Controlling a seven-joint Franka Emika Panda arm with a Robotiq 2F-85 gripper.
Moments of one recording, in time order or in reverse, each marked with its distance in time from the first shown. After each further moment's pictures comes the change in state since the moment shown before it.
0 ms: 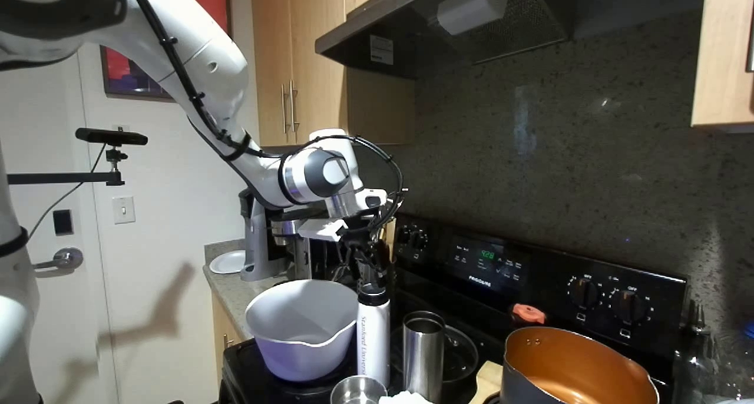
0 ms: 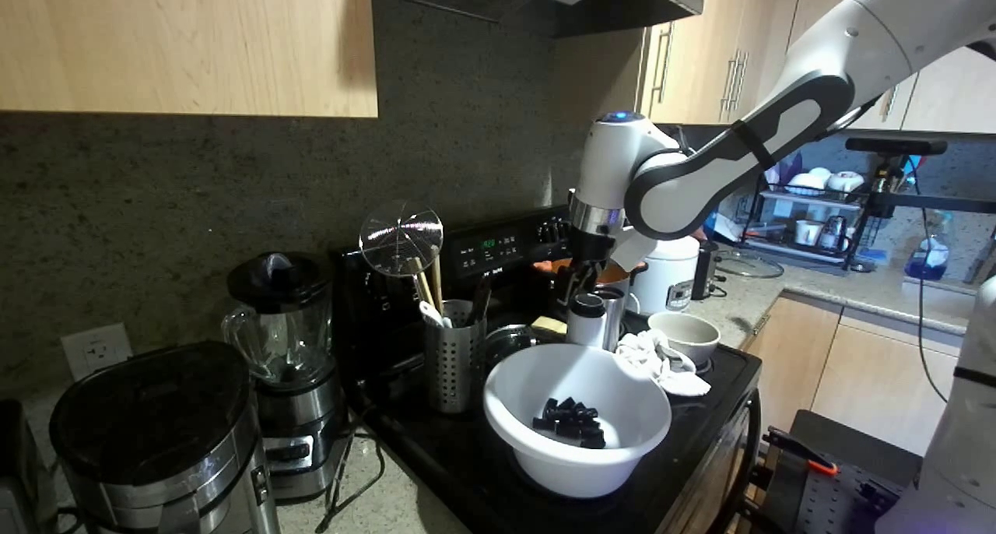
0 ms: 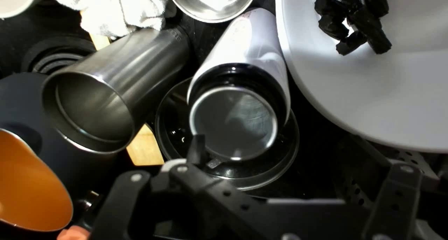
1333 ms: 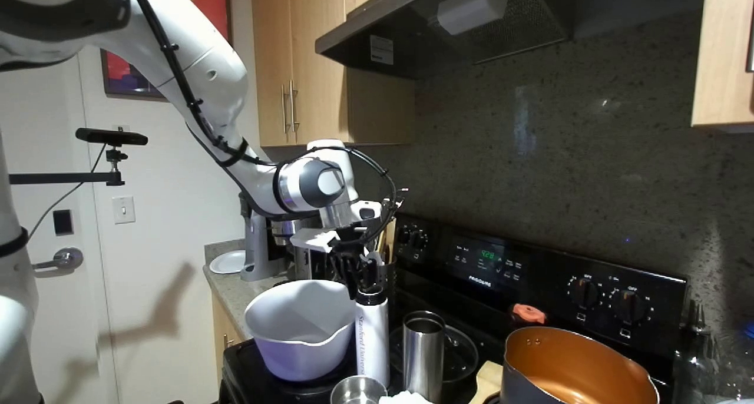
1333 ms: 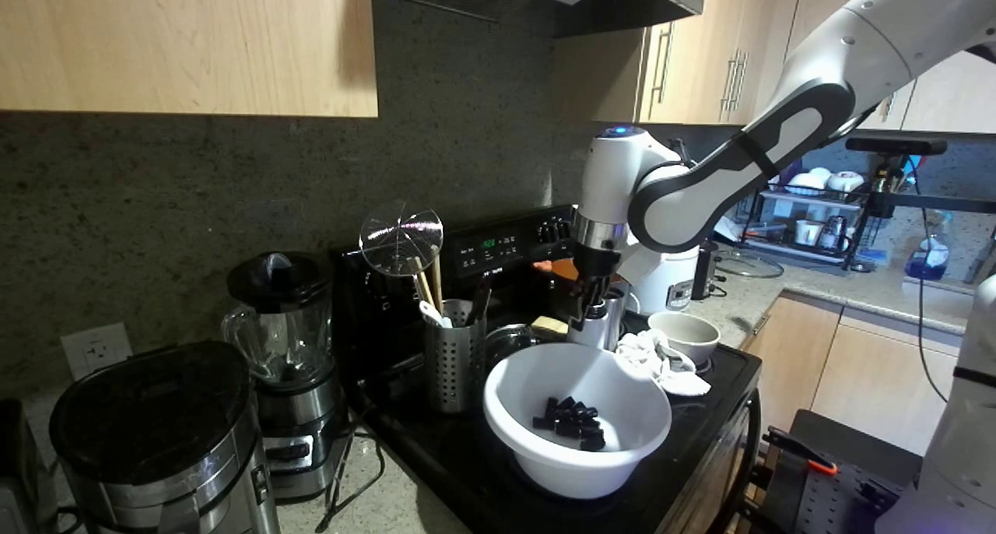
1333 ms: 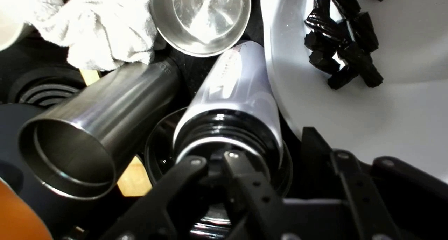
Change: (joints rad) arm 0.018 0.008 -0.005 -0.042 0.029 -0.006 0.000
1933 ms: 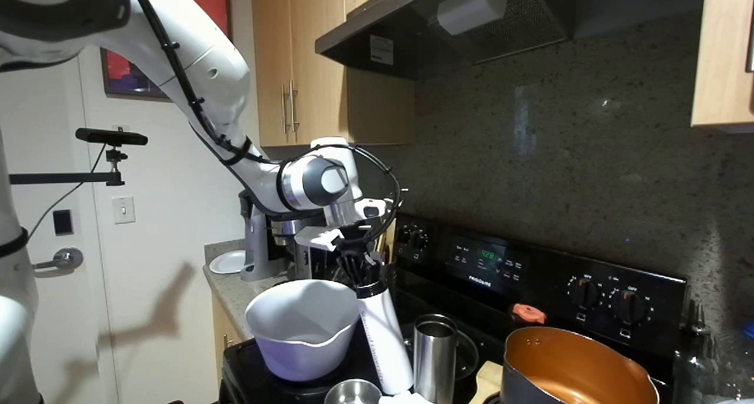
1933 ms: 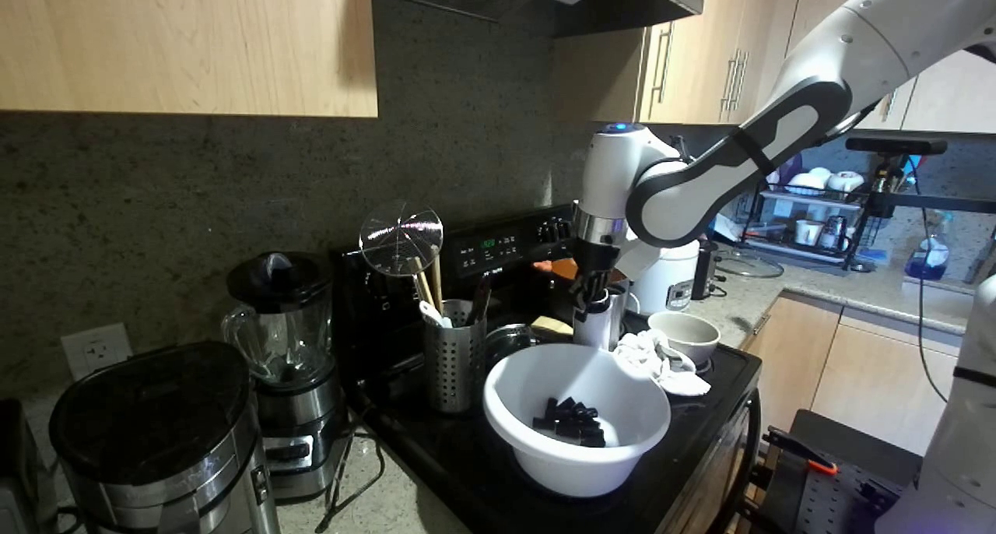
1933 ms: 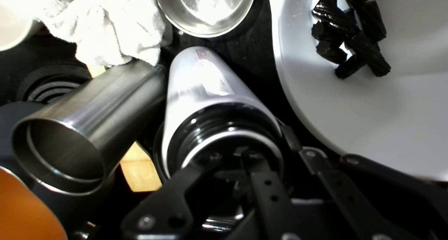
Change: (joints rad) arm -0.002 0.000 -0.015 0.015 0.001 -0.002 0.003
